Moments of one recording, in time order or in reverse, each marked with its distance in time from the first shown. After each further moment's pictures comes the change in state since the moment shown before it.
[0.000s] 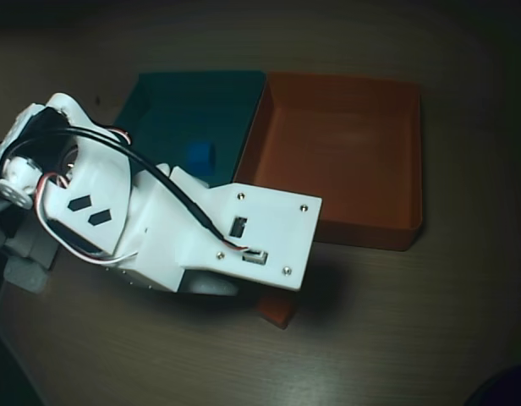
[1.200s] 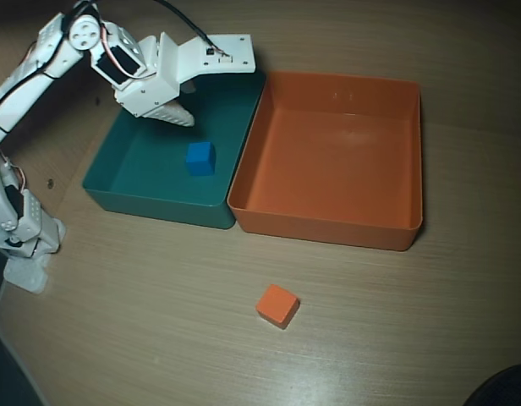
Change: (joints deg) arm -36.6 12.7 15.3 6.9 16.4
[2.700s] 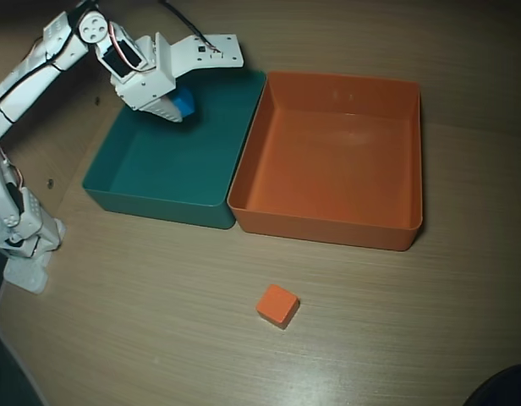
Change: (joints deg) arm -9.8 -0.5 7.7 0.0 0.0
